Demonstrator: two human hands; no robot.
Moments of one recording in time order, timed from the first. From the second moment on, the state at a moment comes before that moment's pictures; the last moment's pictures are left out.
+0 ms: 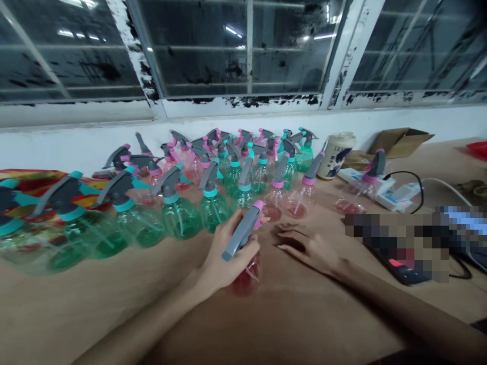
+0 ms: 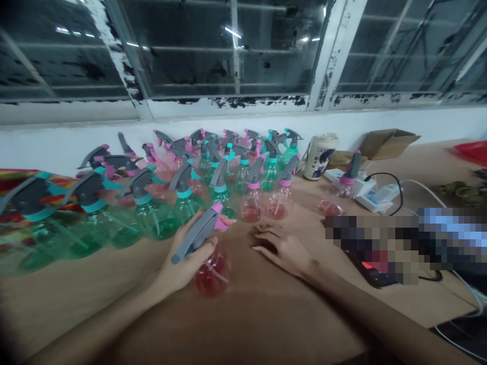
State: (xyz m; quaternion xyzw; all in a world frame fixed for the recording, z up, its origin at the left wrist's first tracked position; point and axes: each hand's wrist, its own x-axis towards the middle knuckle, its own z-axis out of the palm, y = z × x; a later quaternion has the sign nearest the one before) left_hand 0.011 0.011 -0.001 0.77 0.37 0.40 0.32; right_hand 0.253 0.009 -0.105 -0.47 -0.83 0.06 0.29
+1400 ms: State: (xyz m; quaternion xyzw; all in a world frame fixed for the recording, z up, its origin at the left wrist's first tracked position) left_hand 0.007 0.013 -0.001 0.79 0.39 0.40 0.27; right_hand 0.243 0.018 -0.110 -0.48 -0.82 0.11 0.30
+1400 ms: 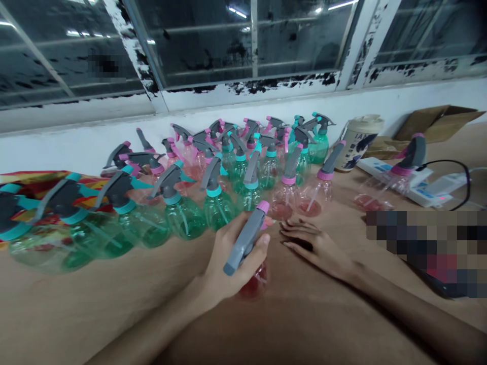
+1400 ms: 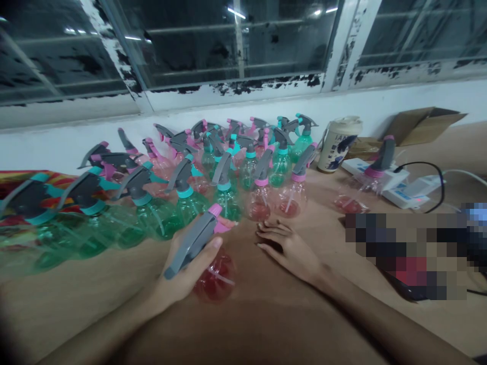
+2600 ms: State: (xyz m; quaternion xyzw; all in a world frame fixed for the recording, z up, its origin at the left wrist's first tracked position) left_hand 0.009 0.017 -0.001 0.80 0.37 0.40 0.25; right_hand 0.246 0.018 -0.115 -0.48 -0.82 0.13 0.28
